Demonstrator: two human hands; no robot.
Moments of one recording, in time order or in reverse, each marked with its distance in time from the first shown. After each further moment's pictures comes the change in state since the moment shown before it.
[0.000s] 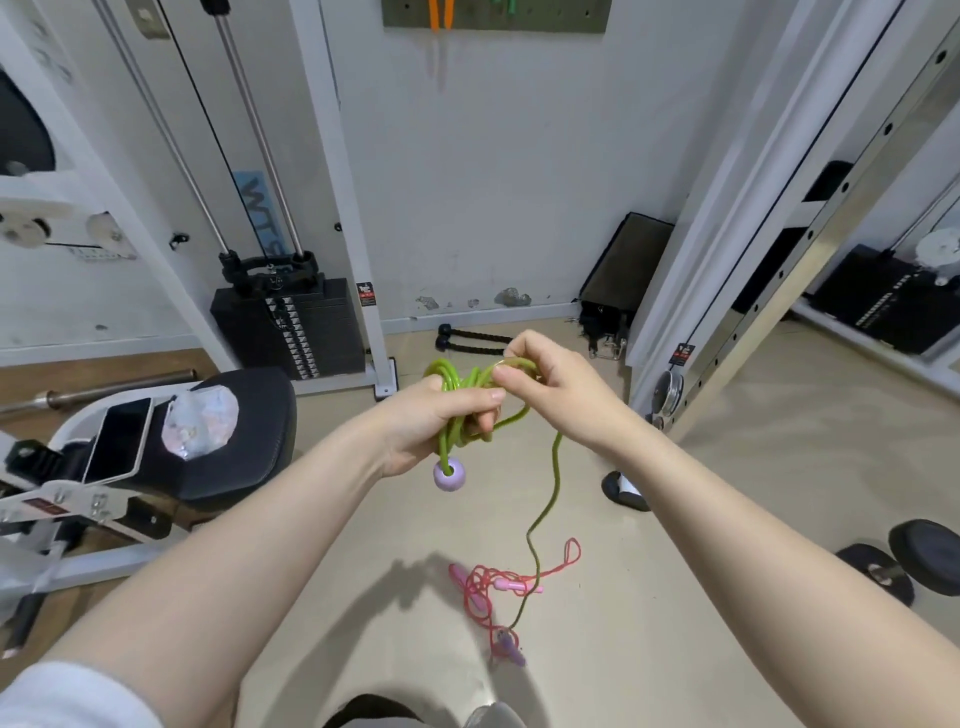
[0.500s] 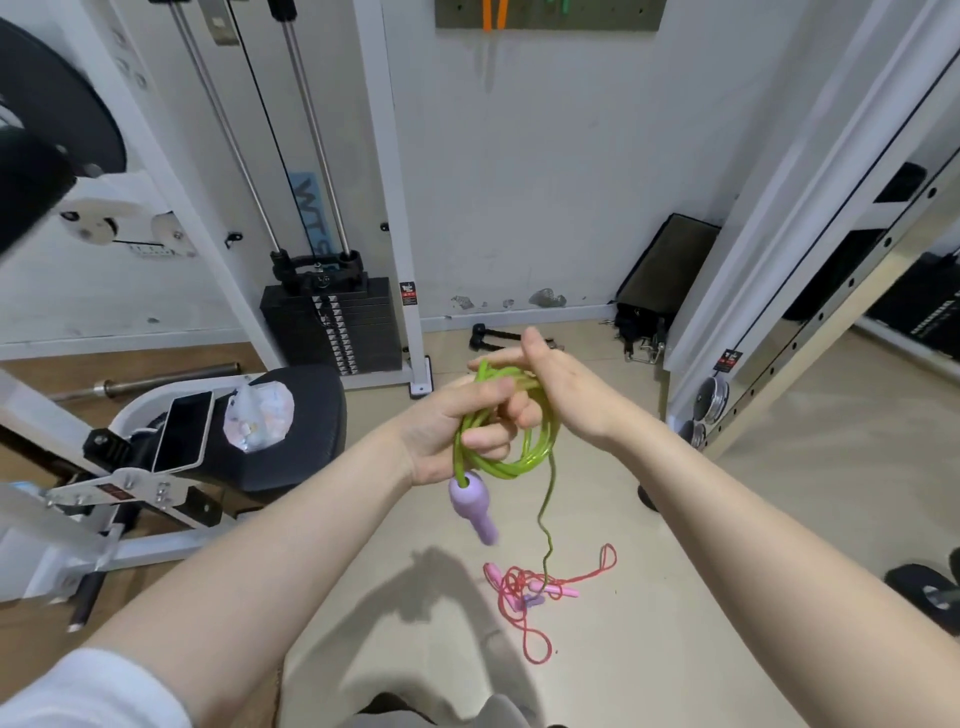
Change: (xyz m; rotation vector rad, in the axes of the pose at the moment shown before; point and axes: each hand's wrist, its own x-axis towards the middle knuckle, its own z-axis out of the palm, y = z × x) left_hand -0.032 -0.002 -0.048 -0.475 -0.359 0.052; right_hand 0.034 -0.044 0.048 0.275 -0.196 0.015
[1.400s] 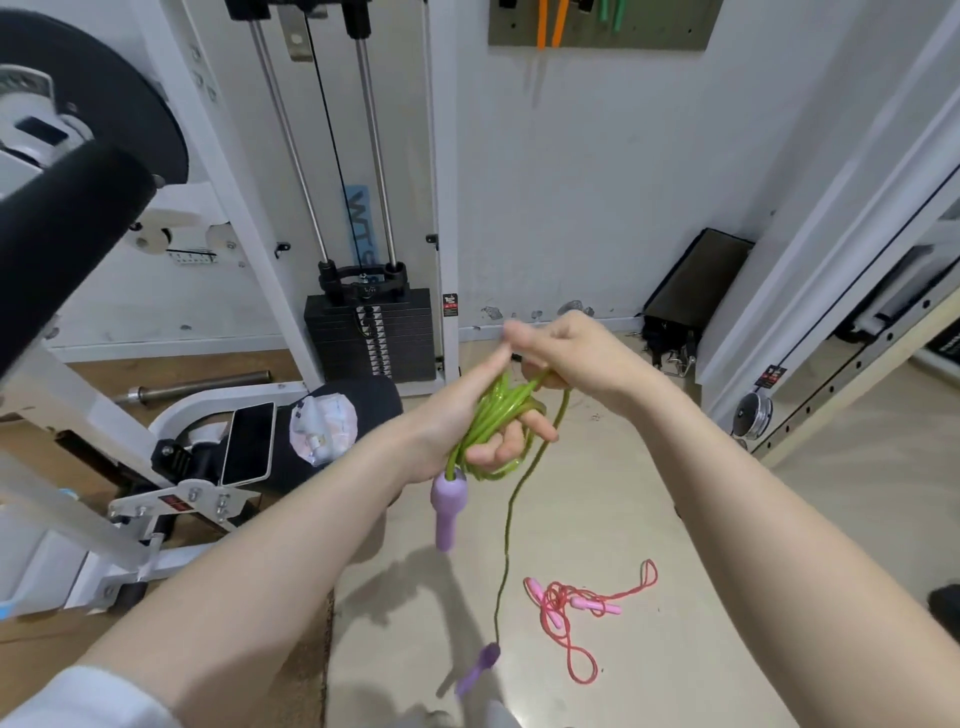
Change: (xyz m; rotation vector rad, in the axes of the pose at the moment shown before) left_hand -0.081 0.062 -0.061 0.399 0.246 -0.174; right_hand 0.074 -0.076 0.072 -0.058 0.066 0.080
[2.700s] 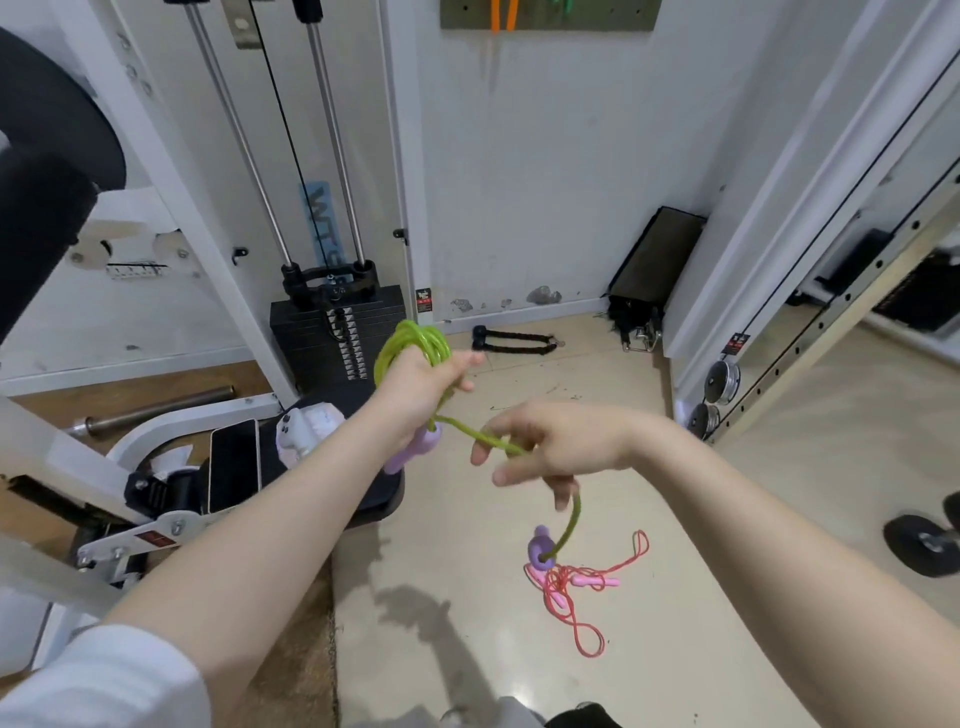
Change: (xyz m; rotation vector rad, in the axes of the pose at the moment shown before) left_hand 0.012 -0.016 -0.079 0.311 0.609 0.188; right_hand -0.019 -0.004 0.057 -0.195 -0.513 0.230
